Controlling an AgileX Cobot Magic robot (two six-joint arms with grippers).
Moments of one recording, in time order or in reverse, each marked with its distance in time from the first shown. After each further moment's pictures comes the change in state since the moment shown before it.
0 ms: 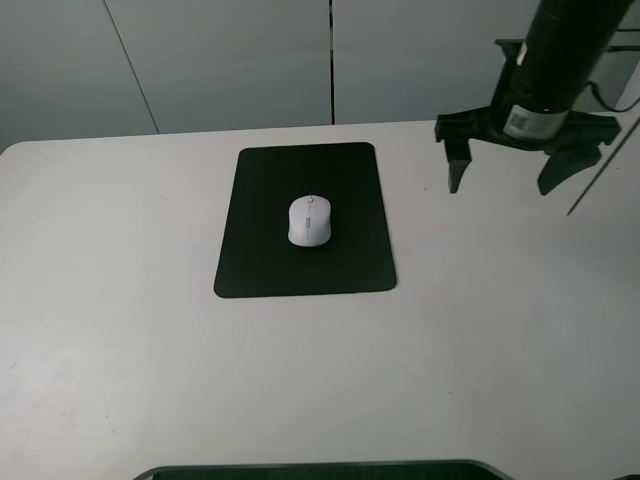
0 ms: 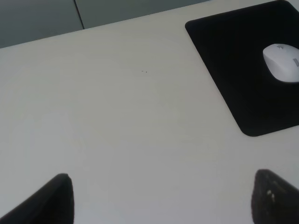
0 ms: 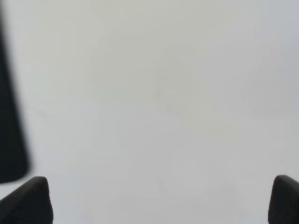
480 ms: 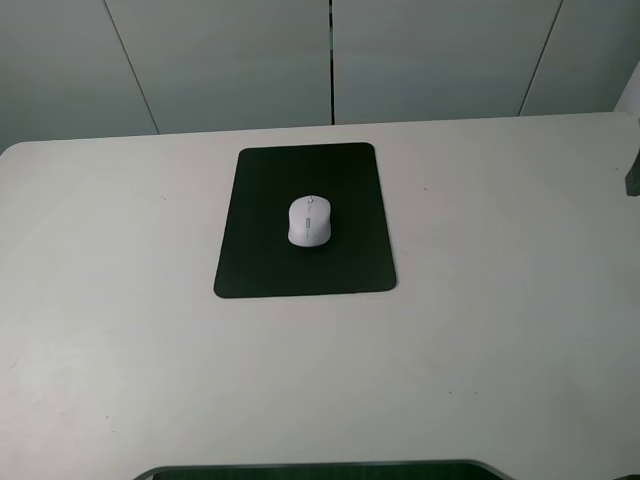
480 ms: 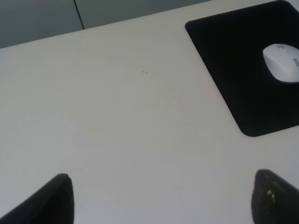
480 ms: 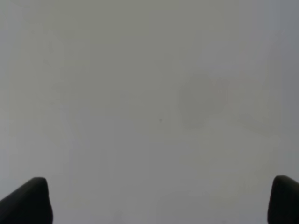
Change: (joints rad) left arm 0.000 0.000 0.000 0.000 0.000 0.000; right arm -0.312 -0.527 0.298 -0.052 0.005 -0.187
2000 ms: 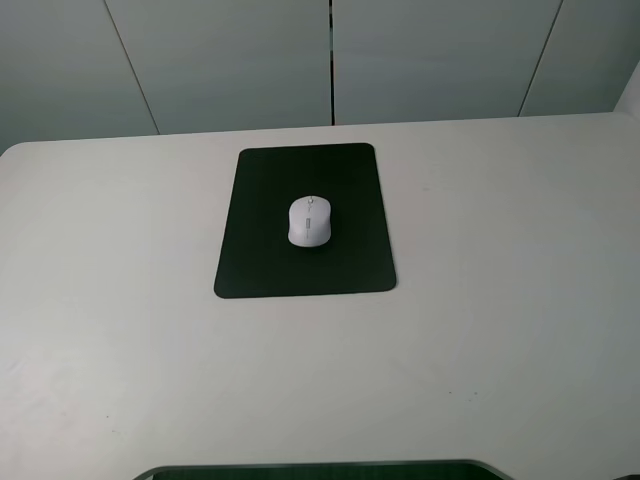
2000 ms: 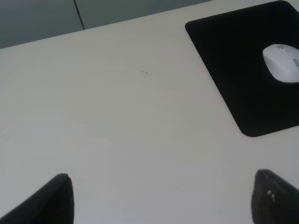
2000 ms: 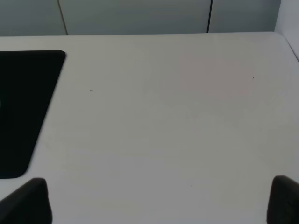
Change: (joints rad) left arm 0.000 0.000 0.000 0.000 0.000 0.000; right arm 0.022 -1.161 0.350 0.145 0.041 -0.280
